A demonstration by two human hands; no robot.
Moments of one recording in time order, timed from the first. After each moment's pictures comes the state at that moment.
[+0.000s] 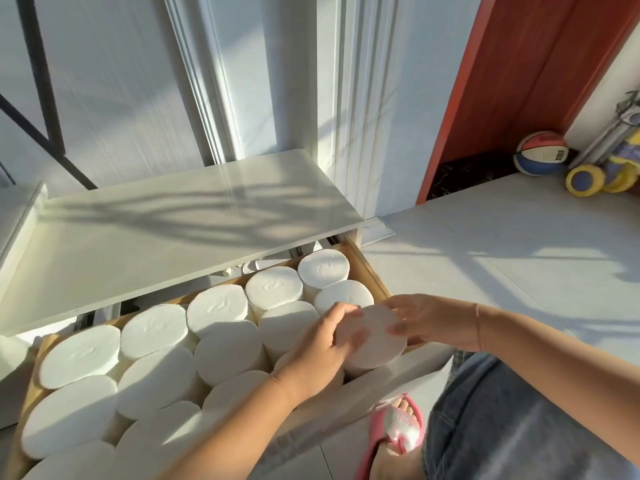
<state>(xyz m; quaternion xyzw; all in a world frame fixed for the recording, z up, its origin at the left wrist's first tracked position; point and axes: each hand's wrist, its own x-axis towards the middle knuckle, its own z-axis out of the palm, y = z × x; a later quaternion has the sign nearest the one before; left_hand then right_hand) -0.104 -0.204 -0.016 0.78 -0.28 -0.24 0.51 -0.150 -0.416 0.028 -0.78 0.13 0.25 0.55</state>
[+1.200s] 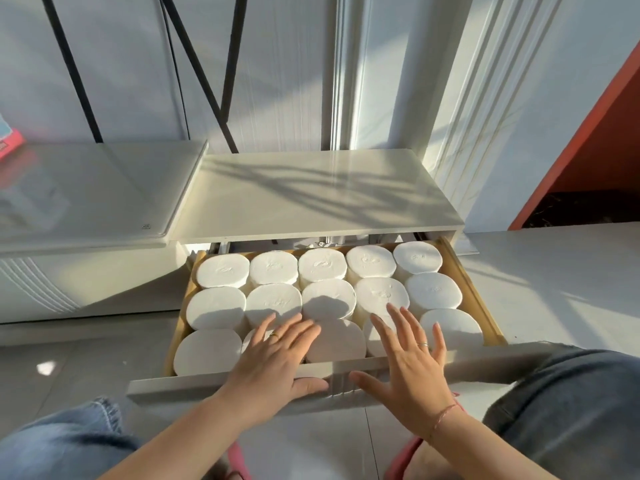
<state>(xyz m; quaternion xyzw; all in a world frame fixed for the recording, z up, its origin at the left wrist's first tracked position) -0.170 -0.011 -0.012 0.96 -0.29 -0.01 0.04 -0.203 -0.238 -0.013 -1.00 -0.02 0.04 0.06</state>
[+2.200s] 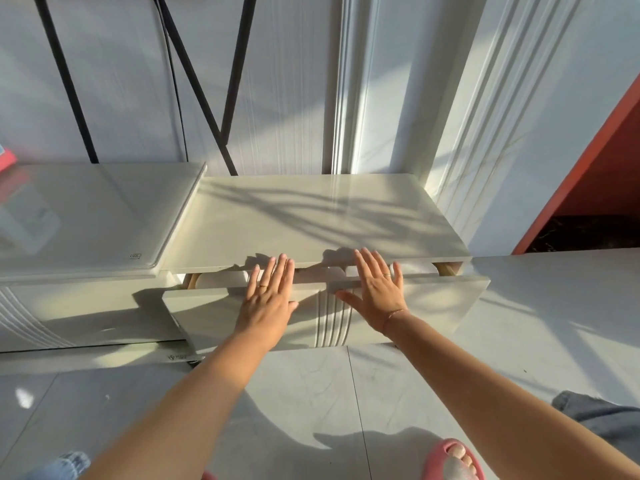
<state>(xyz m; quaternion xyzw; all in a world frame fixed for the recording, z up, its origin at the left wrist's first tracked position) -0.022 -0.017 -0.033 0.98 -0.14 0.12 0.00 -0.013 -0.237 -0.022 -0.99 -0.05 -0.06 0.12</state>
